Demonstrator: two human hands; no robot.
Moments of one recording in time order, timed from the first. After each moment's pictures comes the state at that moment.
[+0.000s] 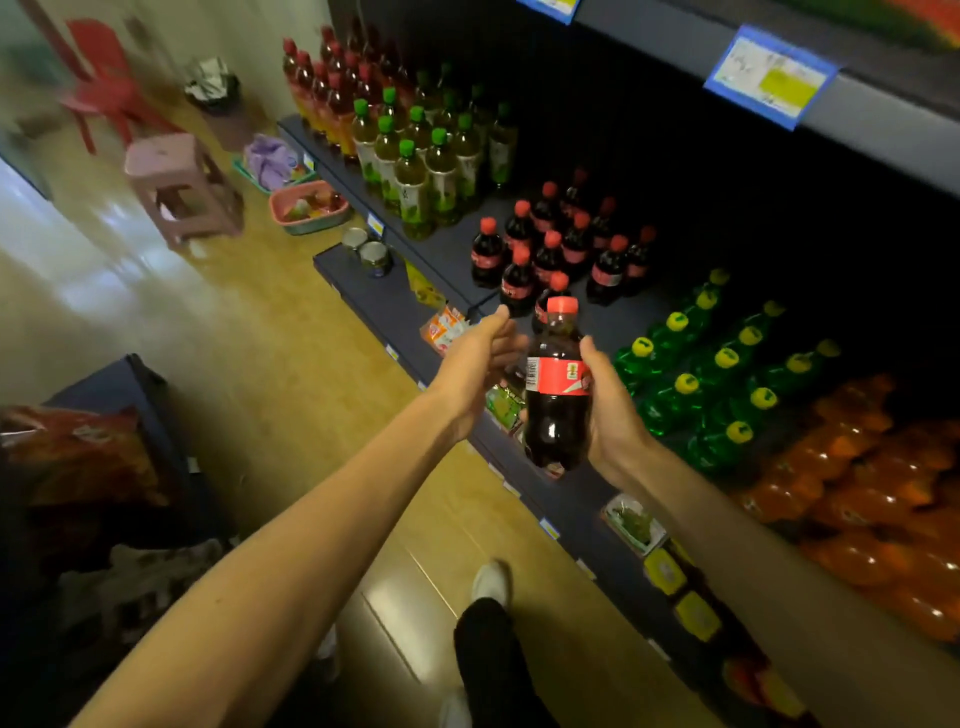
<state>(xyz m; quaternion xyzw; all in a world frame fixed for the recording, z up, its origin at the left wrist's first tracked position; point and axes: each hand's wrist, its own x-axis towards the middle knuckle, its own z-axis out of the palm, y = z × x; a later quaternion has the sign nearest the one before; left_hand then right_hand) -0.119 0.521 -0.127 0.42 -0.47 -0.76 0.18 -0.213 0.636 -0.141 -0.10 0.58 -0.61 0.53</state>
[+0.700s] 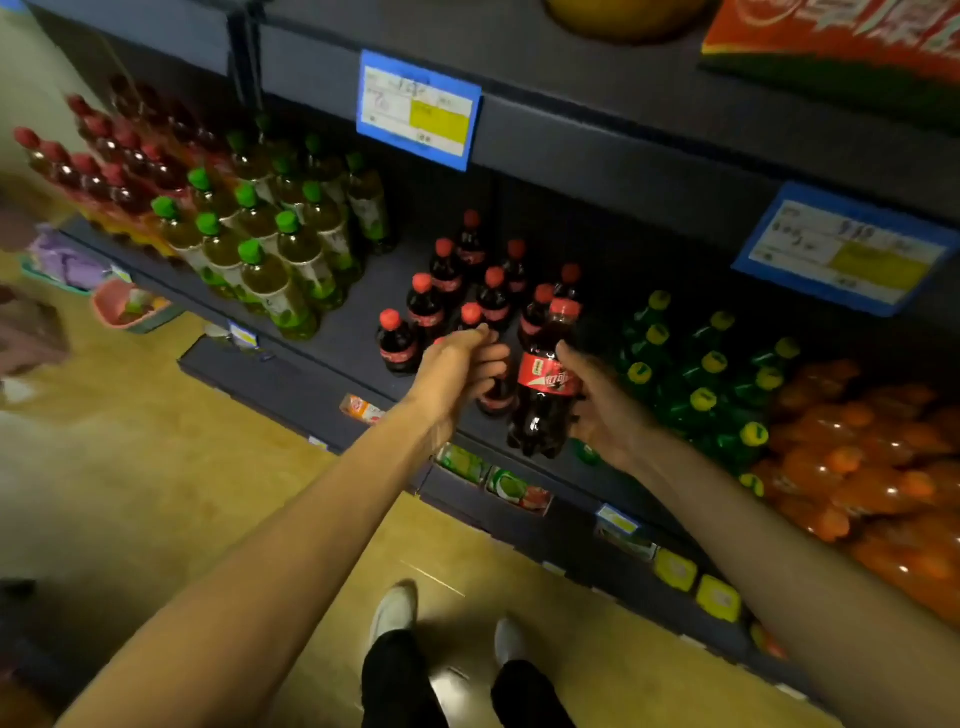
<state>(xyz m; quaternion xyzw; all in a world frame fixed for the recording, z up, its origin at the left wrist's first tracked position) -0.281 0.360 -0.155 0.37 -0.50 -0.78 0.02 -0.349 0.523 -0.149 -0.01 0.63 -0.65 0.43</state>
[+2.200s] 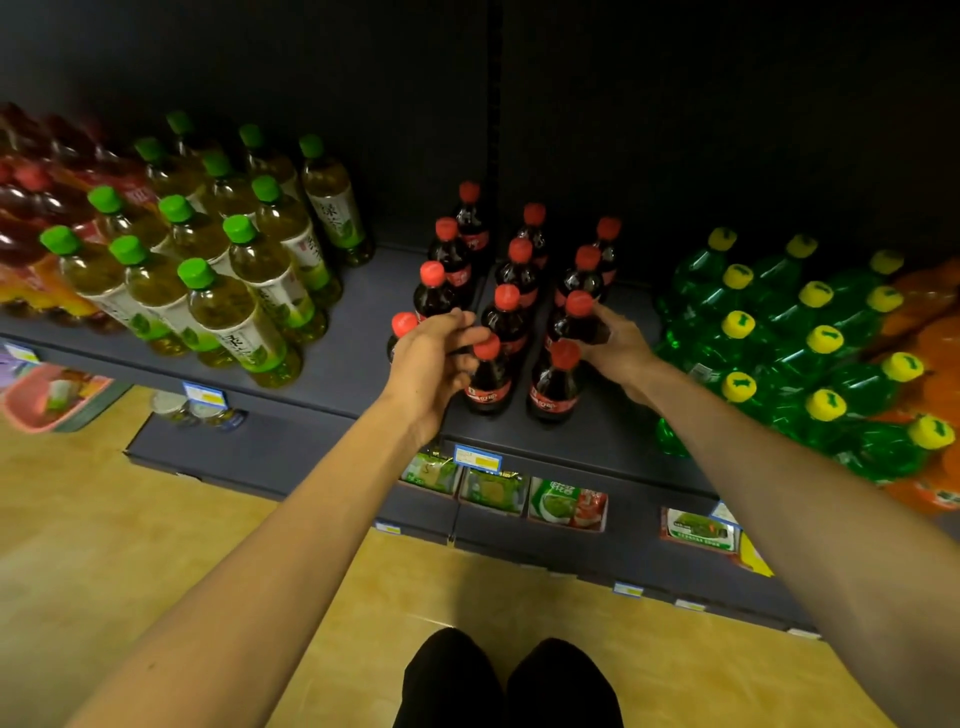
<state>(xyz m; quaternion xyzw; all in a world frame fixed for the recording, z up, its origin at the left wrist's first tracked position) -0.292 0.243 -0.258 0.30 -0.51 -0.81 0.03 -0.425 0.432 -0.322 -0.05 0.84 -0.51 0.19</state>
